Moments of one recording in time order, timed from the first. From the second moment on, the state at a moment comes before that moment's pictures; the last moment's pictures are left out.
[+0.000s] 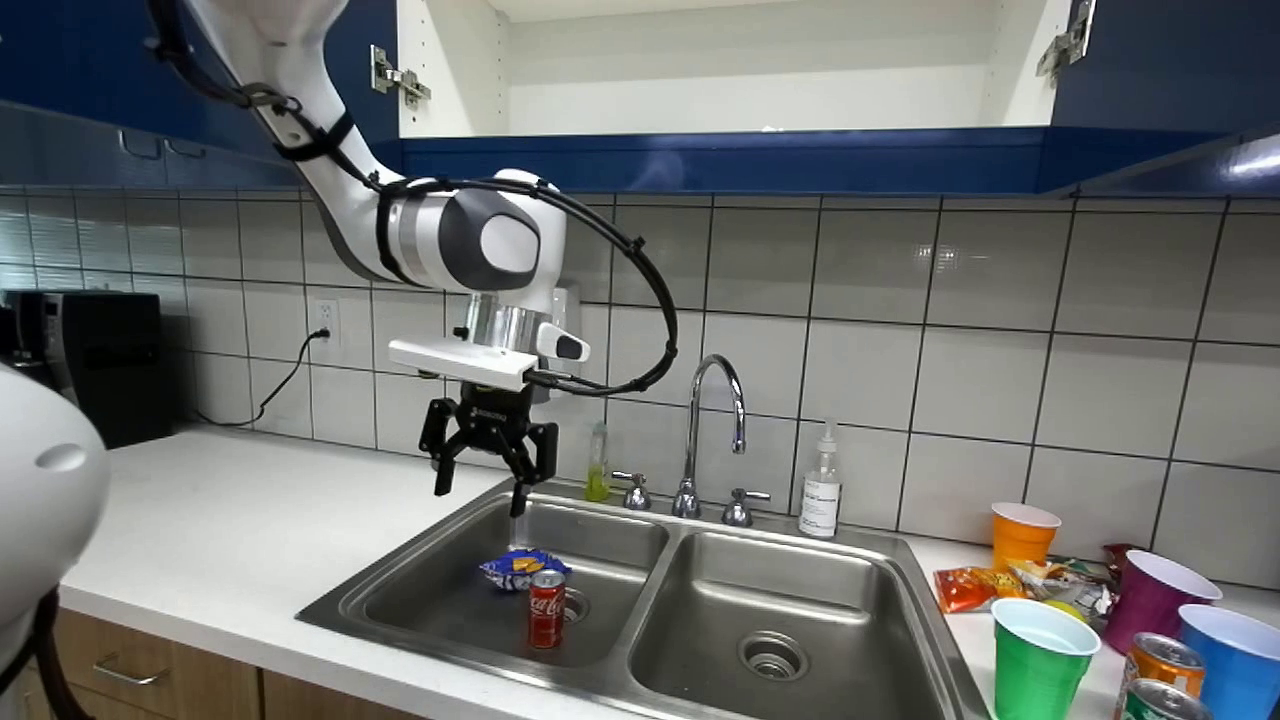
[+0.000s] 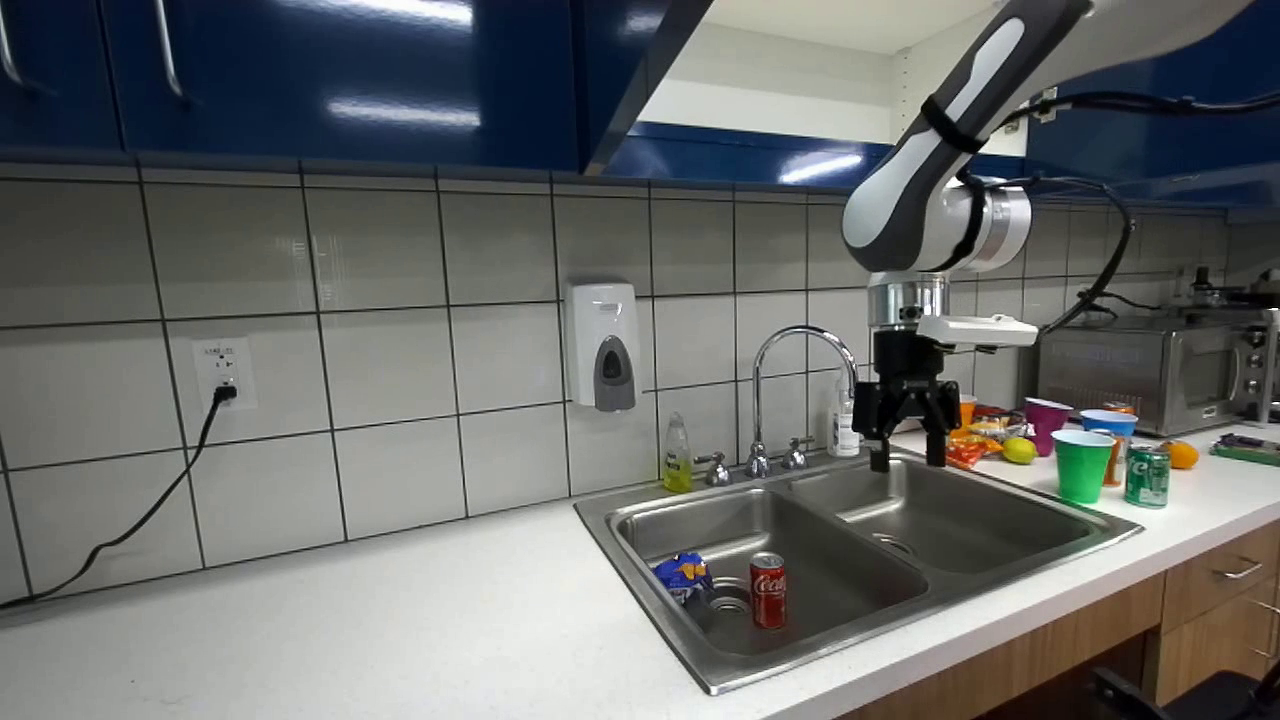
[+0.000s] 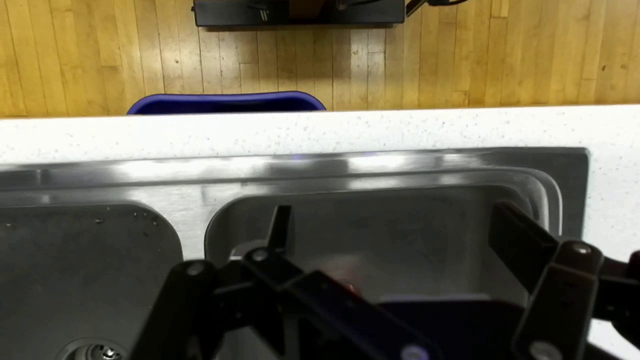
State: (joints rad) arm -0.01 -0.23 -0.16 -2.58 0.04 2.22 -0.24
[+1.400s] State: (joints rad) arm -0.04 0.28 -0.05 -2.48 0.11 2.76 -0.24
